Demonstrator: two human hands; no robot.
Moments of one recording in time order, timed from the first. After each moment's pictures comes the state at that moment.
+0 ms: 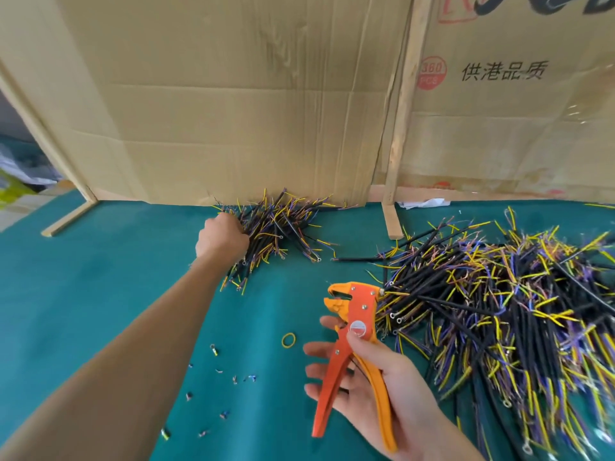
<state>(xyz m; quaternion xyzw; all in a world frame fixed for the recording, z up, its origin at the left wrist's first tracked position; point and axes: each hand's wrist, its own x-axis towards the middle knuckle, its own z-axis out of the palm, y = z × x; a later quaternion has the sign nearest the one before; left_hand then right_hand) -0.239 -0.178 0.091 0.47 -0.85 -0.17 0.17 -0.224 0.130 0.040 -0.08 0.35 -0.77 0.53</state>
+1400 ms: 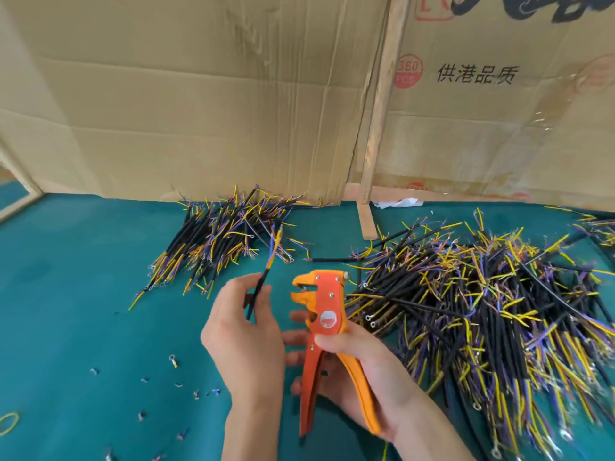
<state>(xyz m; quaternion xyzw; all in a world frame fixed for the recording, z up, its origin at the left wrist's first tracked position) -0.194 0.001 0.037 0.34 -0.69 -0.32 0.55 -0.251 0.124 0.046 -0.16 0.37 -0.75 0.53</state>
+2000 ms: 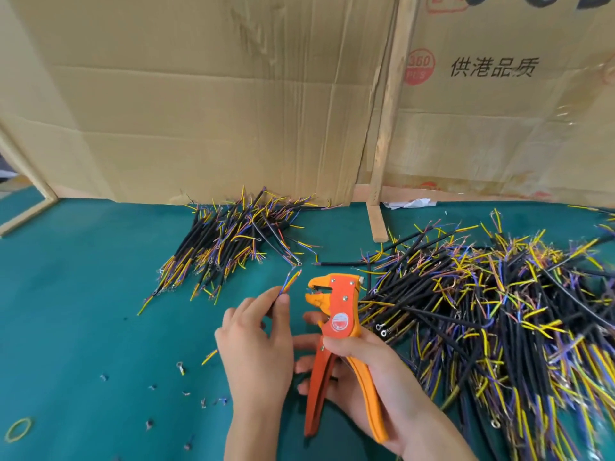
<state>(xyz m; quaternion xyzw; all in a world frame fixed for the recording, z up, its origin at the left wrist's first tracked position) -0.193 -0.005 0.033 0.35 -0.77 -0.31 0.43 -0.256 0.119 0.045 -0.12 0.37 -0.76 0.52</state>
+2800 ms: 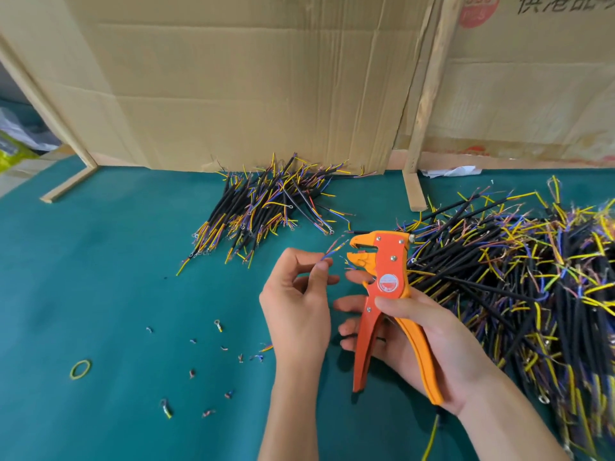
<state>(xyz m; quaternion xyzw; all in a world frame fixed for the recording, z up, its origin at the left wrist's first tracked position) -0.195 0.001 0.038 0.31 -0.65 -0.55 0.44 -0.268 0.130 0.048 -0.15 0.40 -0.76 0.50</state>
